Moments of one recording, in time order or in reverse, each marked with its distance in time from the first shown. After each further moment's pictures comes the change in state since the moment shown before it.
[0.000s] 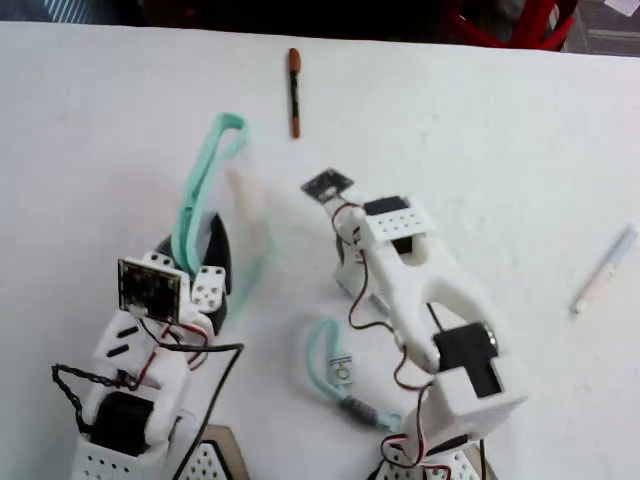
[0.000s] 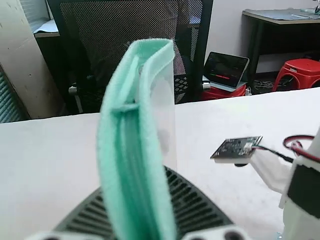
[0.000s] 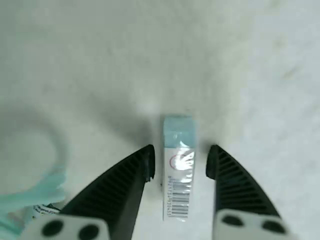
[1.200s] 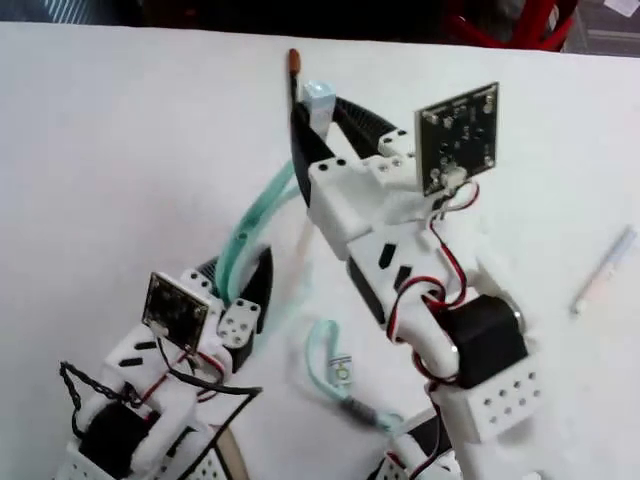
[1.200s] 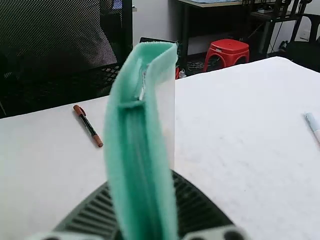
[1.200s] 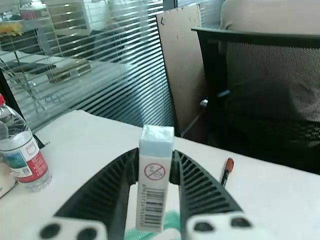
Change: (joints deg) left arm 16.3 0.0 -7.8 11.3 1.5; right arm -12.4 -55.4 -11.5 -16.7 -31.8
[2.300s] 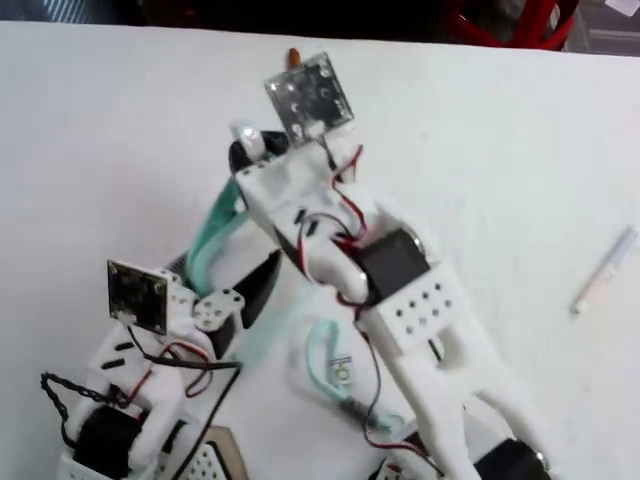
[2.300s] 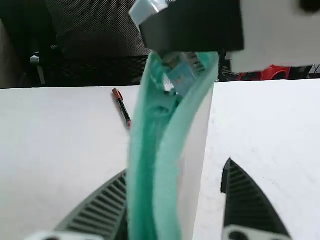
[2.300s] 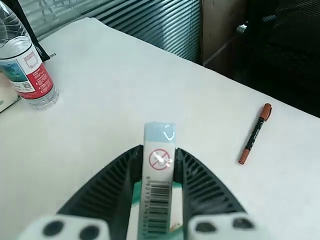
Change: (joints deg) left arm -9.4 -0.8 -0.1 2.5 6.9; right arm -6.1 22.6 -3.6 2.8 5.5
